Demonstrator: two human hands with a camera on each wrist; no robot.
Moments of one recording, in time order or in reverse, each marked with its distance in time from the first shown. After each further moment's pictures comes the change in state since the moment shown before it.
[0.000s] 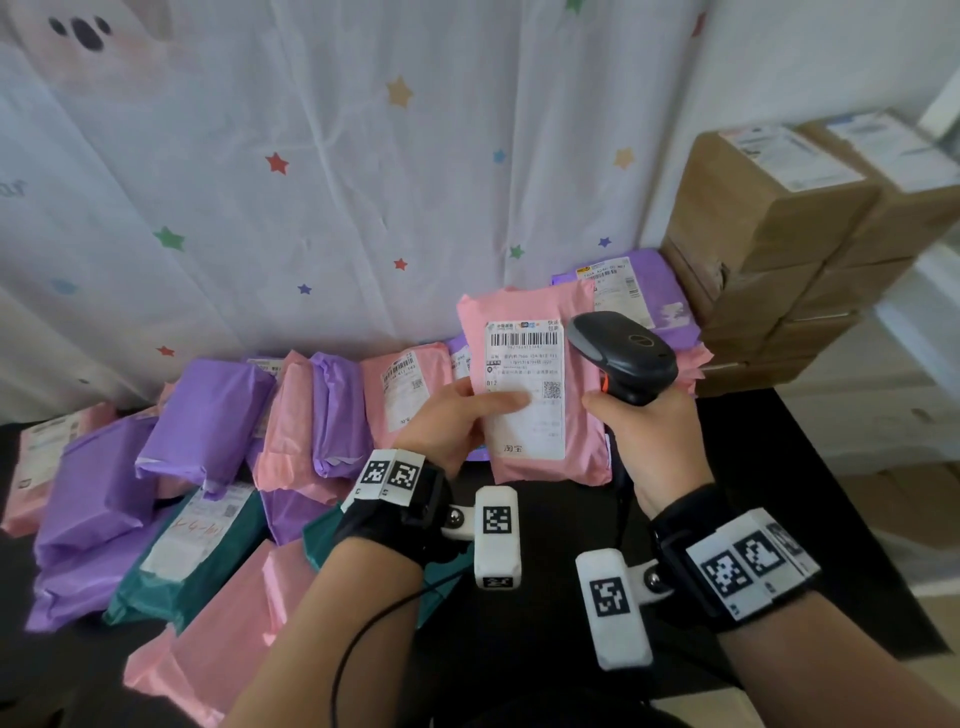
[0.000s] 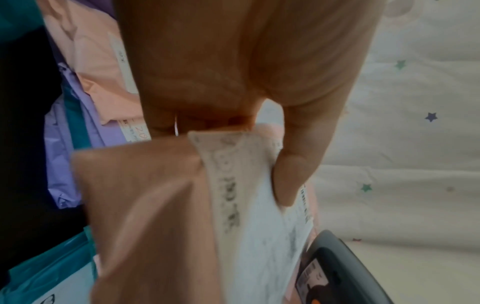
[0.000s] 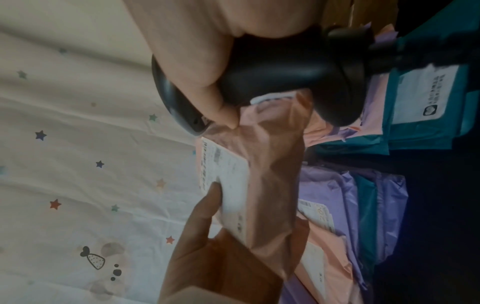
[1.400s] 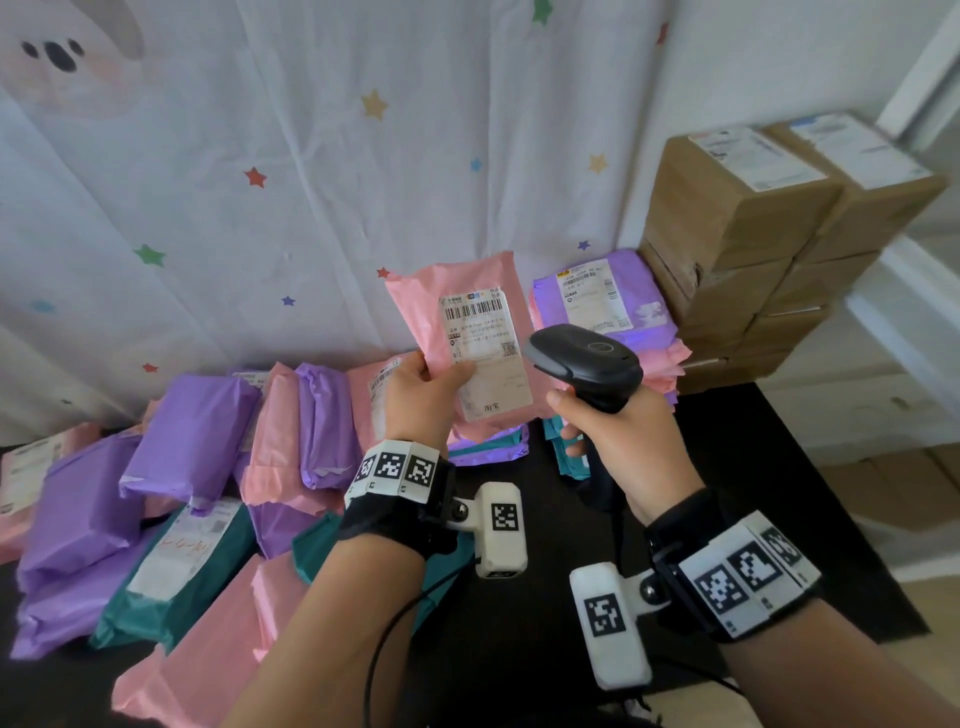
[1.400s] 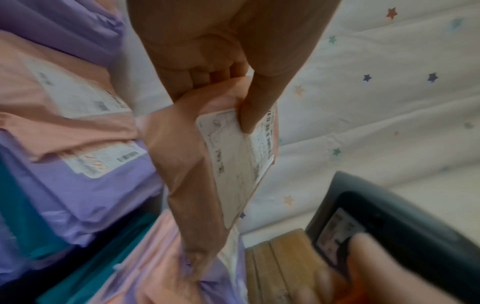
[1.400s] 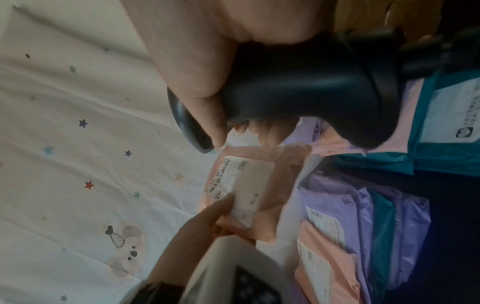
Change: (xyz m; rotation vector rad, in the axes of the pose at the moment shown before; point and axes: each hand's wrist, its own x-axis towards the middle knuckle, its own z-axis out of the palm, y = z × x) left_hand 0.001 0.017 0.012 0.202 0.539 0.285; right_hand -0.011 -0.006 -0.007 0.080 -0.221 -0.010
